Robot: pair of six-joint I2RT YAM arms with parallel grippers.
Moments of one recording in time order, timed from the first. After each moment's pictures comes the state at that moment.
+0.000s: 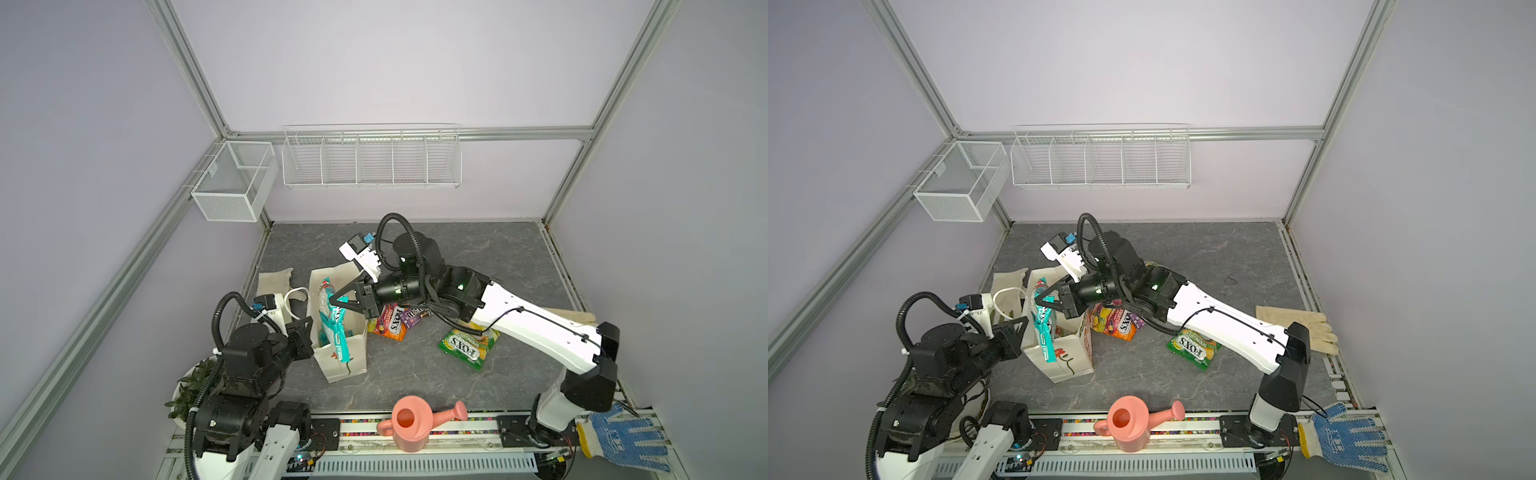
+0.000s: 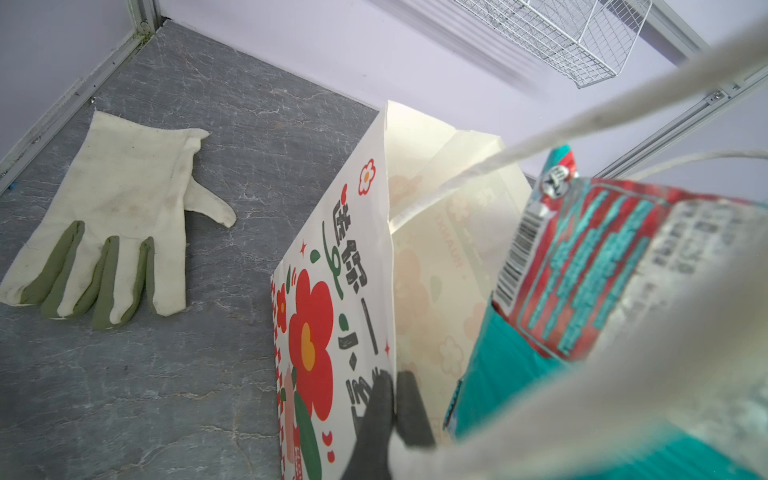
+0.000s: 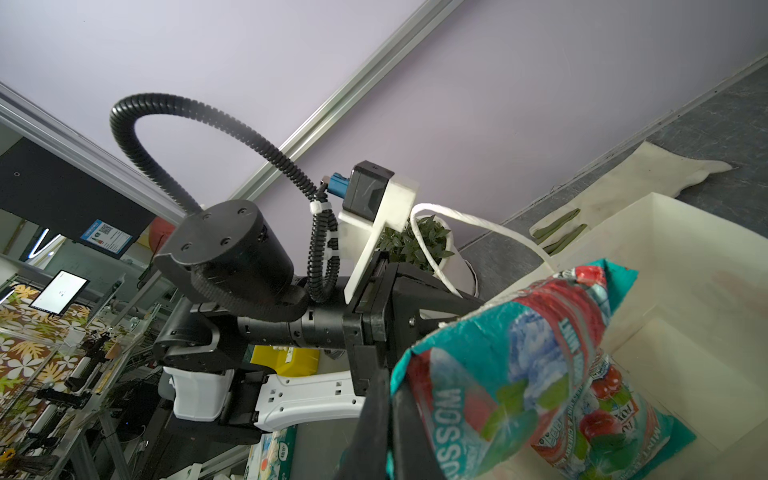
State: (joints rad) left arm -0.18 0.41 0.87 -0.92 0.15 -0.44; right arm 1.09 1.69 1.75 -0.34 -0.56 0.53
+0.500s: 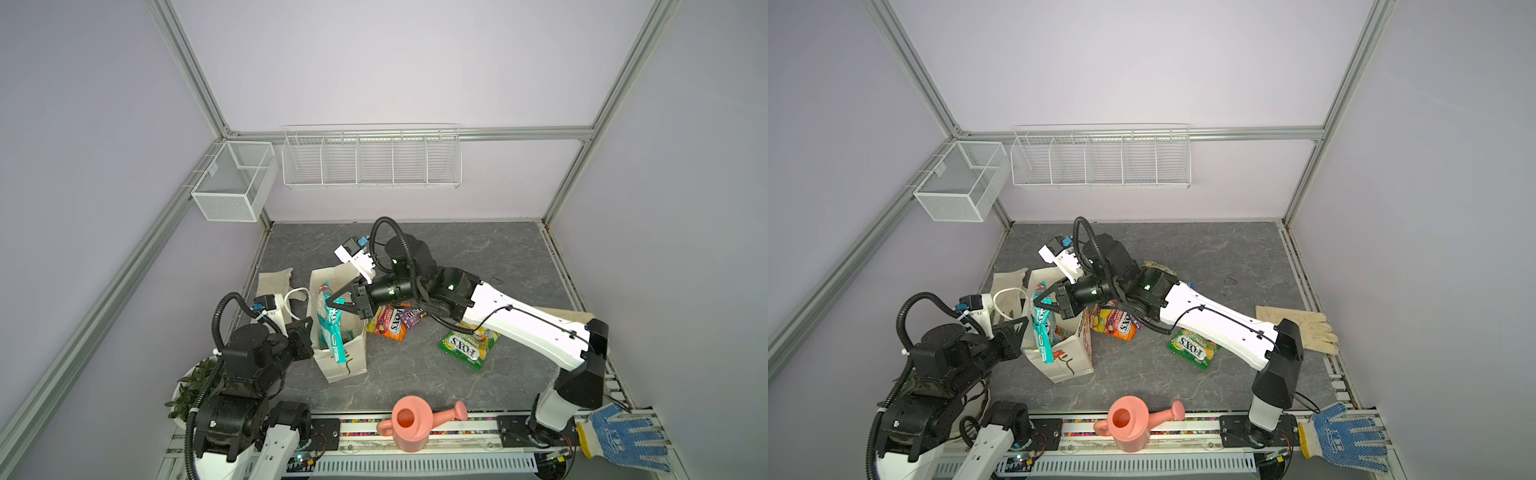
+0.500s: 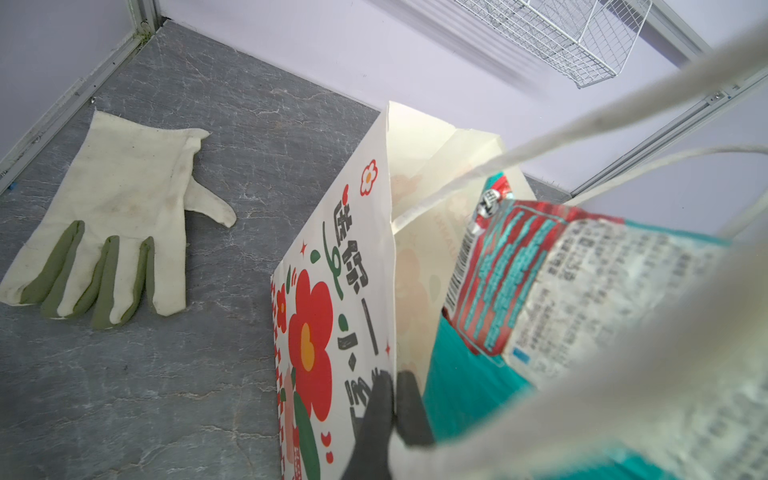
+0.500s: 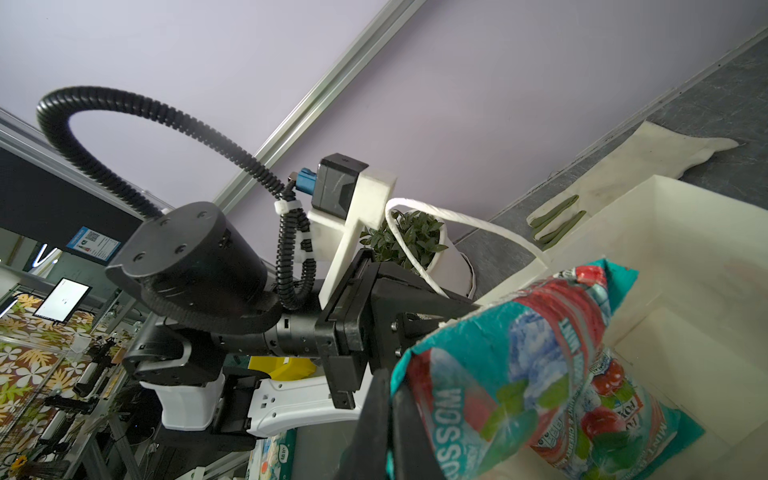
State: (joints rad) left arm -0.18 0.41 0.87 -0.91 0.15 -0.44; right arm 1.09 1.72 1.75 -0.33 -0.56 0.55
